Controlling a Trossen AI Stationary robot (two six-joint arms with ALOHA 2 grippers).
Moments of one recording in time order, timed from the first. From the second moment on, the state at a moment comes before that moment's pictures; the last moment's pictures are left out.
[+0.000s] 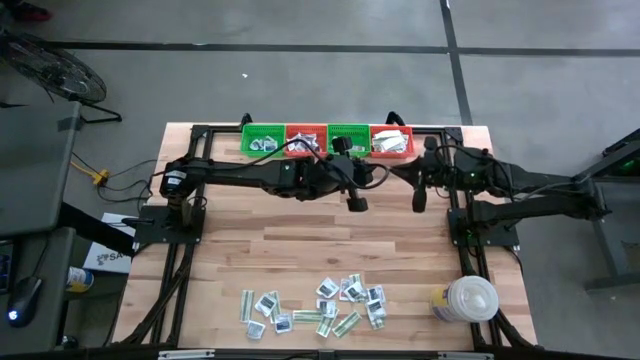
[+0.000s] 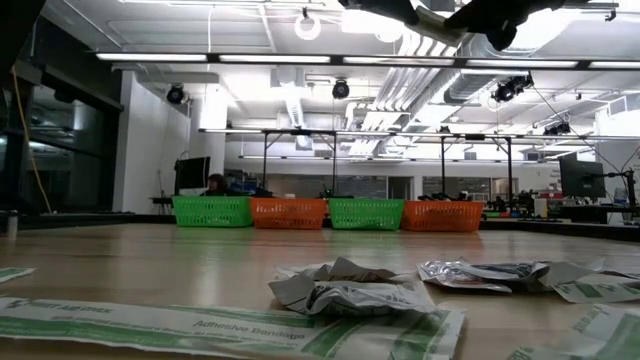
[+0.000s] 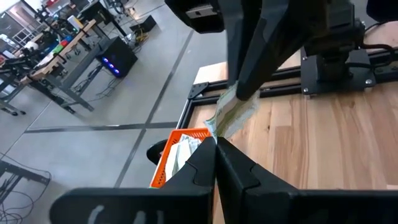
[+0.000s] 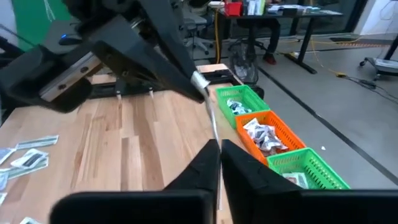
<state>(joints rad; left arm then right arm) -0.03 1.90 1.87 -0.35 -0.53 0.31 -0.12 0.72 0.74 -0.26 0.16 0.04</state>
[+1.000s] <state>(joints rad) -0.03 1.84 1.87 -0.46 -0.62 0.43 -0.13 0.73 0.74 -0.31 0.24 0.03</state>
